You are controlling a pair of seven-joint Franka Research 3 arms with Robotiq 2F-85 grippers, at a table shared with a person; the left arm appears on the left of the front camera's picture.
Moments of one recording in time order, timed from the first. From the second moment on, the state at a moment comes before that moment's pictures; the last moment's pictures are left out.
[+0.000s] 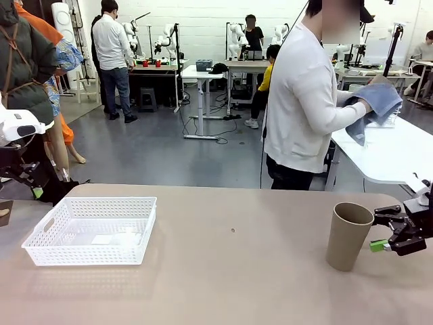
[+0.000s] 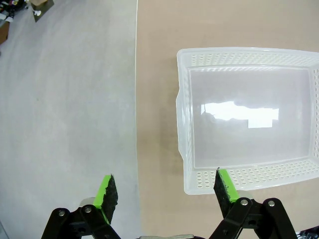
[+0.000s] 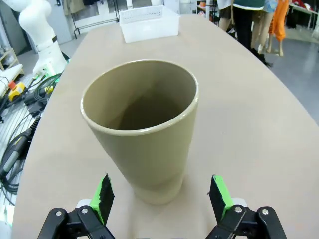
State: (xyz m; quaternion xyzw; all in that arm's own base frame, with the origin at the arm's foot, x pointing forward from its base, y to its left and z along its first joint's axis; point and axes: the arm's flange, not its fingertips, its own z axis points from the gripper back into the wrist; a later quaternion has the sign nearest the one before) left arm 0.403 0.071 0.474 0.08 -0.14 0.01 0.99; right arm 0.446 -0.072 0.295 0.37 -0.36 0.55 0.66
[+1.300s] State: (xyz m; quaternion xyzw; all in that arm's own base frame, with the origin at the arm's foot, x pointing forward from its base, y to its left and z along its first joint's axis) left arm 0.403 0.071 0.474 0.08 -0.14 0.01 0.99; right arm 0.446 -0.074 0.296 0.36 -0.37 0.55 0.66
